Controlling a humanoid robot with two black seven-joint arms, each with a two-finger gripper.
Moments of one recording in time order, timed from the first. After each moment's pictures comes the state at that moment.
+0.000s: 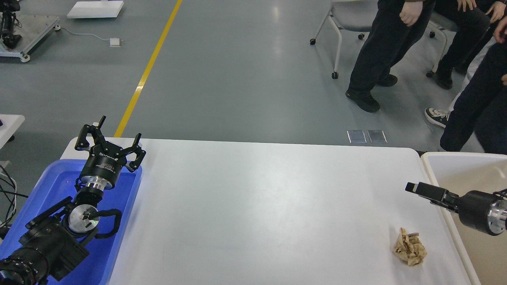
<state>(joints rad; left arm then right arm) -0.58 0.33 -0.76 -0.45 -0.16 -0.64 -0.52 0.44 -1.00 0.50 1.25 -1.27 0.09 0.26</state>
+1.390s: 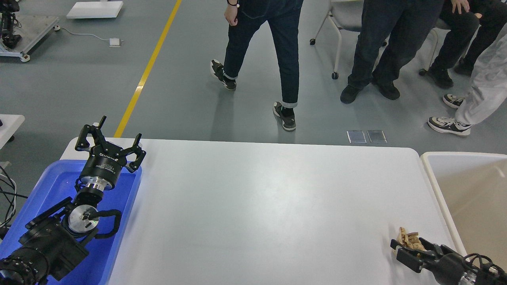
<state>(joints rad) -0.58 0.33 -0.76 -0.45 -0.16 -0.64 -0.52 0.37 -0.66 0.06 0.79 -1.36 -0.55 0.49</state>
